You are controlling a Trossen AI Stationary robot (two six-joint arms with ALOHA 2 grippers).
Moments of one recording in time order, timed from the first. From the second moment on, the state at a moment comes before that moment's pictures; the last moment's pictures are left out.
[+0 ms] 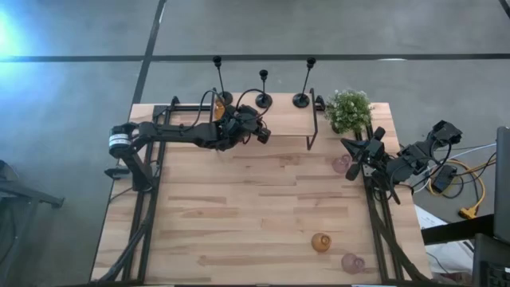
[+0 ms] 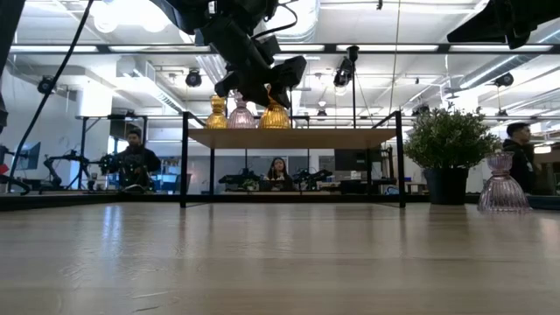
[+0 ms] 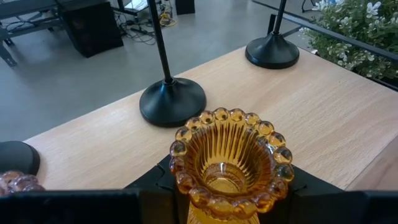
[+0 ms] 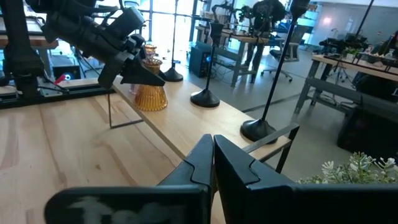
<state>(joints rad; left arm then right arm) 0.22 1.68 1.26 -0.08 -0.67 -0.34 0.60 0.42 0.55 -0.52 1.25 0.27</state>
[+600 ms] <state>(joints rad) 0.22 1.68 1.25 -0.08 -0.67 -0.32 0.60 0.42 0.55 -0.52 1.25 0.27</state>
